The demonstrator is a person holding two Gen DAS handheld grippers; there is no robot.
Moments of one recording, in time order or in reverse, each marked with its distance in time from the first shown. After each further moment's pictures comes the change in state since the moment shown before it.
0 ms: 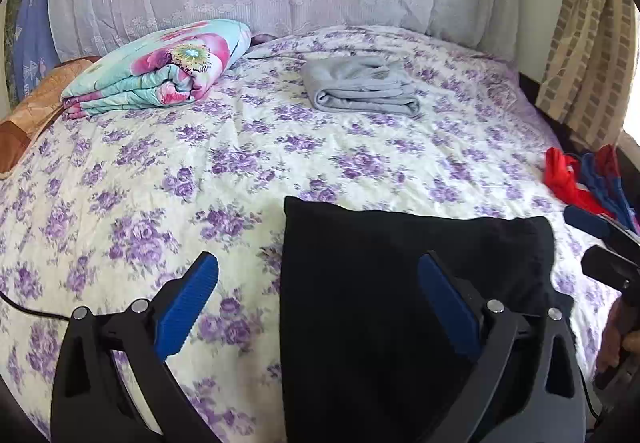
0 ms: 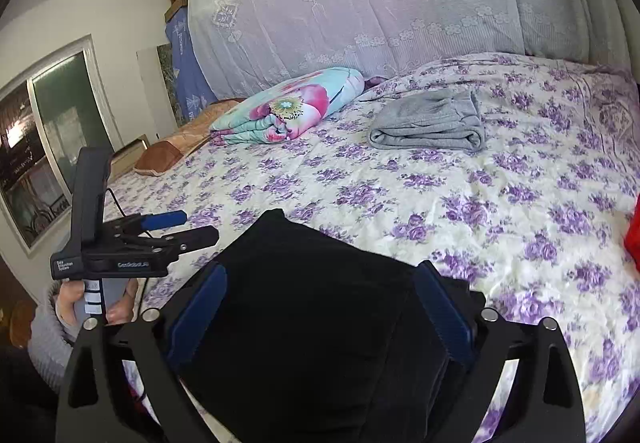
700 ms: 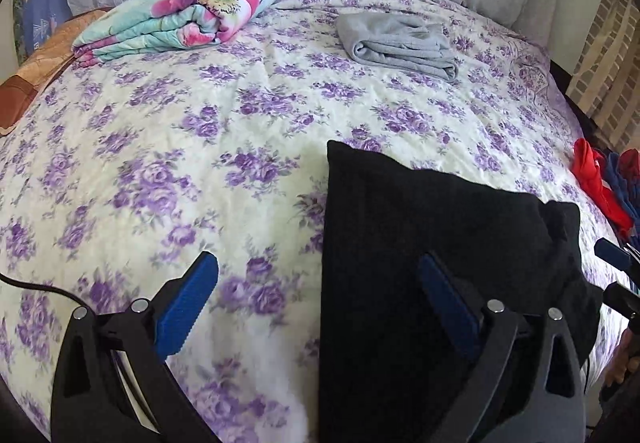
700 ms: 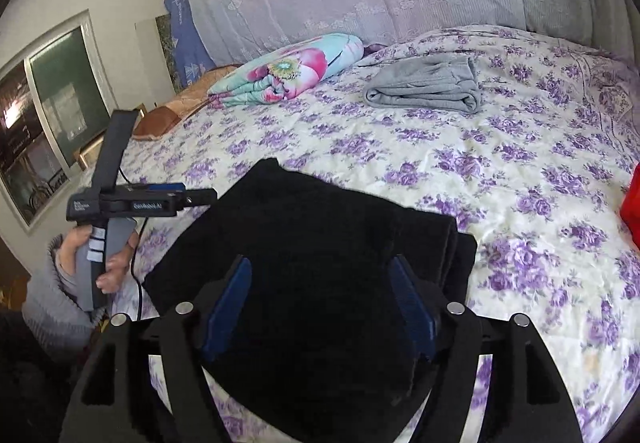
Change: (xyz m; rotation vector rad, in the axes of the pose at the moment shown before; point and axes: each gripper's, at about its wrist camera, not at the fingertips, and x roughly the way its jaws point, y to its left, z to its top) left arm 0.009 0.033 -0.032 -0.082 0.125 0.014; right arm -0.015 -0.003 -0.040 -0.018 0.127 -0.003
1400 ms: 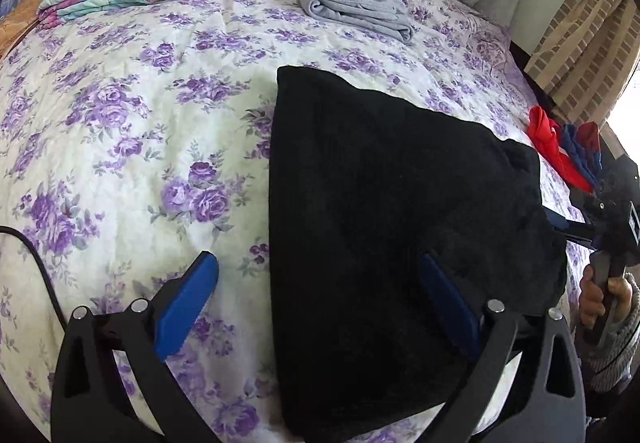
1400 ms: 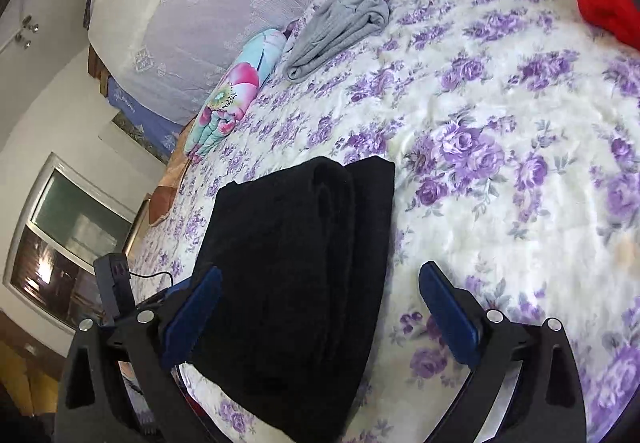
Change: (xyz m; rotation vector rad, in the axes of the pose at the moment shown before) left arm 0.012 -0.005 -0.039 0.002 0.091 -0.199; right arm 0.019 -0.115 -0.033 0.557 0.034 0.187
